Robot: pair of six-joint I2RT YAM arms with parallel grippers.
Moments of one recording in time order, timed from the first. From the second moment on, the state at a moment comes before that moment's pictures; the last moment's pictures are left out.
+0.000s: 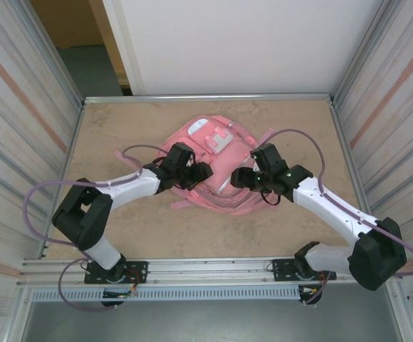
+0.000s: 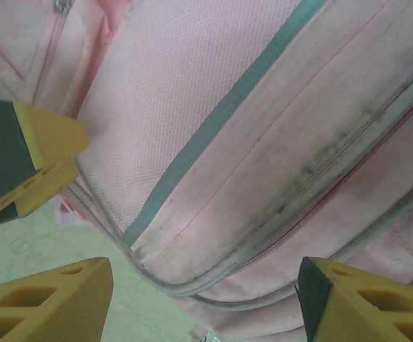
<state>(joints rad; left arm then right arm) -0.66 1.62 0.95 -0.13 0.27 -1.07 0.59 1.22 0.88 -0.58 -0.11 0.67</state>
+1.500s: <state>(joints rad) -0.77 1.44 0.88 -0.10 0.15 -1.19 1.04 1.33 0.92 -0.61 0.37 1.27</state>
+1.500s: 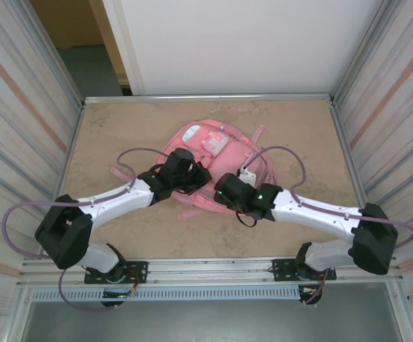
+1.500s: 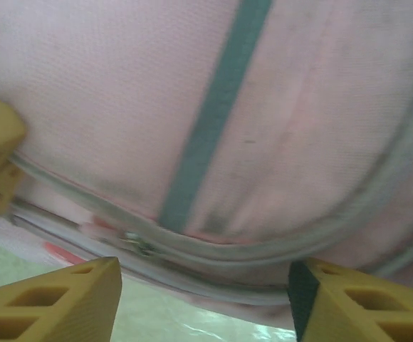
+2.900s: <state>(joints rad) -0.74 1.45 0.84 0.00 0.19 -1.23 1.05 1.36 1.00 -0.73 0.36 1.39</state>
